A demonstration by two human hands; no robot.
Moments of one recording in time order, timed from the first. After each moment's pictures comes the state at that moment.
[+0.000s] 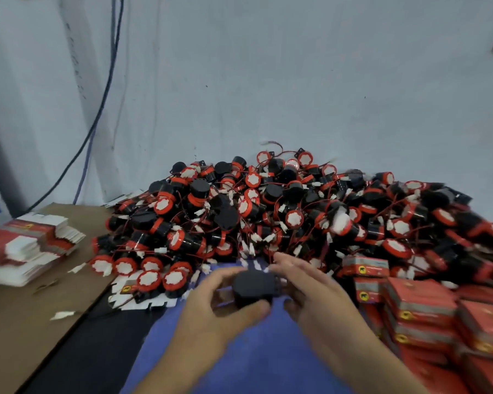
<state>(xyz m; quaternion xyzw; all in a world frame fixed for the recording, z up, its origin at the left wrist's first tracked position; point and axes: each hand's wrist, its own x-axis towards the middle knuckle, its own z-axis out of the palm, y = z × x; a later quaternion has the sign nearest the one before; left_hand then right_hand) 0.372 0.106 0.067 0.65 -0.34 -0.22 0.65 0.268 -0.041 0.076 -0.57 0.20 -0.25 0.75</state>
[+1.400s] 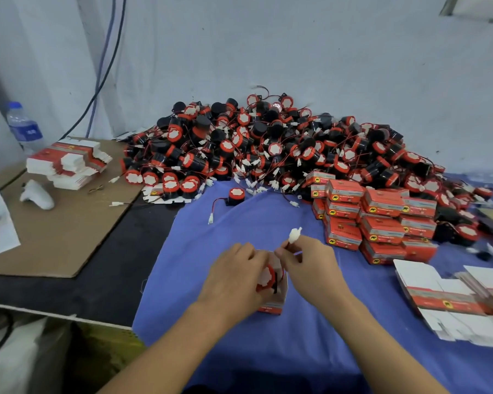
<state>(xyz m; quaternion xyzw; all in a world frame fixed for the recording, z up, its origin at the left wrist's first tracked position) 0.205 0.225 0.024 0.79 -0.56 0.11 0.23 0.095 0.102 0.052 -0.86 0.32 -0.25 0.31</state>
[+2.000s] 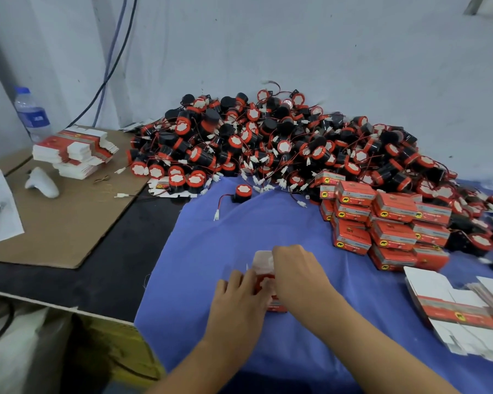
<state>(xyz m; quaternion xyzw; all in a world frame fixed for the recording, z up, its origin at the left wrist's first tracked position) 0.185 0.233 -0.039 0.82 -0.52 0.17 0.15 0.130 0.123 0.060 -0.95 0.31 -0.02 0.06</state>
